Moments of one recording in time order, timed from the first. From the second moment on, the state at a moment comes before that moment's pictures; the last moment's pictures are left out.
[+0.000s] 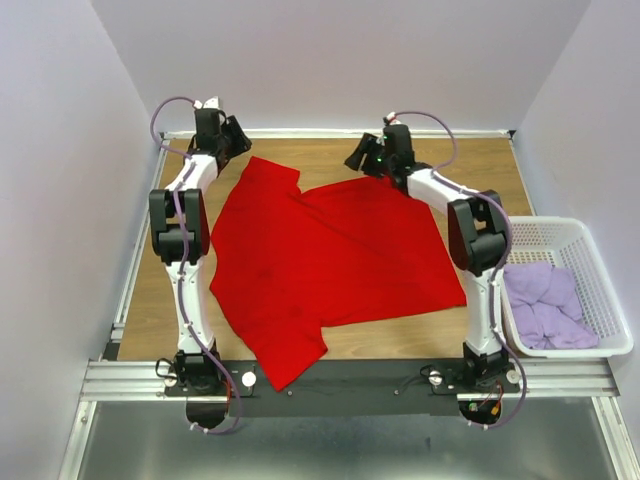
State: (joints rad) left arm 0.03 2.32 1.87 -0.04 0.19 -0.42; right arm 0.38 2.26 1.70 0.08 -0.18 0.60
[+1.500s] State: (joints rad) left arm 0.03 2.02 1.38 -0.18 0.08 -0.39; right arm 0.03 2.11 1.42 -0.06 -0.15 0.45
